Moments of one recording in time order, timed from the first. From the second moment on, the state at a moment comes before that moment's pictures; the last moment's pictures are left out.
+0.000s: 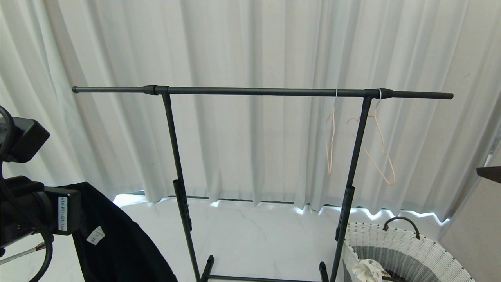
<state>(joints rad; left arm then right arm) -0.29 1.08 -0.75 0.17 0.33 0.04 0.21 1.11 -1.10 0.50 -0.21 -0.03</state>
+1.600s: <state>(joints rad) -0.34 1.09 -0.75 0.17 0.33 0.04 0.10 1.39 -0.86 0.01 -0.03 -0.04</state>
